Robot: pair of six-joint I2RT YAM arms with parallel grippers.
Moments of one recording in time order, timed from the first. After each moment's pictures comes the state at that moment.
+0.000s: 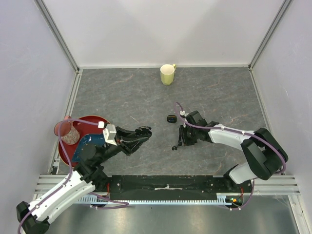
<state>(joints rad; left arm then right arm) -0.76 0.35 0.23 0.42 0.32 -0.33 0.62 1.49 0.69 -0.24 -0.28 0.48</state>
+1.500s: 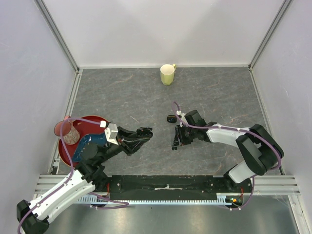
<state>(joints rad) -0.76 0.38 0.22 0.44 0.32 -0.35 0.61 1.54 0.67 -0.10 -0.41 0.45</state>
